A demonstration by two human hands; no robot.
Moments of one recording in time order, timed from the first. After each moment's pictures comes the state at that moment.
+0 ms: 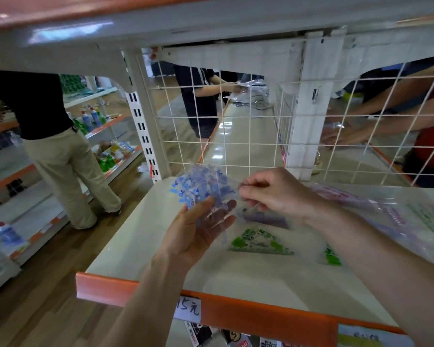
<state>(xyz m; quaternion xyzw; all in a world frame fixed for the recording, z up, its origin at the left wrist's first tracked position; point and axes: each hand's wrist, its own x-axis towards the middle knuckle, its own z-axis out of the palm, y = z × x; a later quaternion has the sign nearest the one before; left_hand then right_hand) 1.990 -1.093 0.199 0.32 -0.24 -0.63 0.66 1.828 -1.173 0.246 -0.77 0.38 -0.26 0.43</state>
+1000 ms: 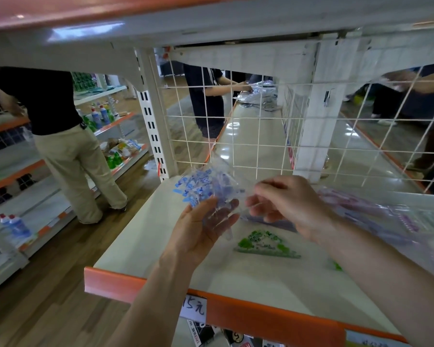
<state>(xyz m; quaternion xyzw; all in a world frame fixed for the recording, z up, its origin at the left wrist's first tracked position) 1.995 -1.098 0.193 0.33 -0.21 -0.61 0.69 1.828 -1.146 0.251 -0.62 0.41 -0.34 0.58</state>
